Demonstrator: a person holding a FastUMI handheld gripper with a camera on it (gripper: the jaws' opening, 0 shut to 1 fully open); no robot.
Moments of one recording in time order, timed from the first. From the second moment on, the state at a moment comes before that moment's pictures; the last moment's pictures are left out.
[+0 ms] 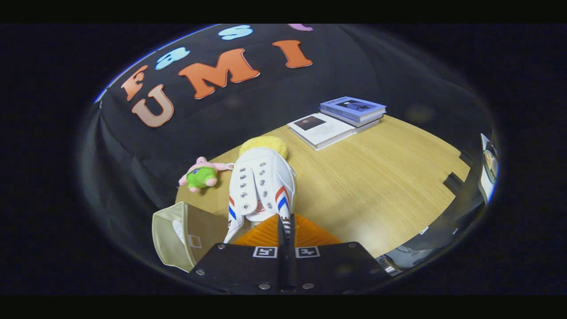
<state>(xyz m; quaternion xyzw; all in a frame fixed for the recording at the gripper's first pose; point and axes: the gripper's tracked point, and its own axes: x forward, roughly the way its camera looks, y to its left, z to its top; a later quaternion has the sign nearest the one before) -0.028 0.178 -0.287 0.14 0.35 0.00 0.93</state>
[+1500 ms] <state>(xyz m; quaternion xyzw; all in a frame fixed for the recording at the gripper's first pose) -0.081 0.390 -0.274 0.05 0.34 0.15 0.93</state>
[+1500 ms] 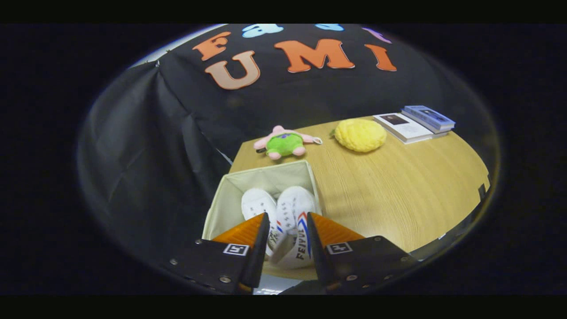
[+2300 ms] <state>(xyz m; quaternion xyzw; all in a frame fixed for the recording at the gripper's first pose) 0.007 0.266 -0.078 0.00 0.16 0.15 0.98</state>
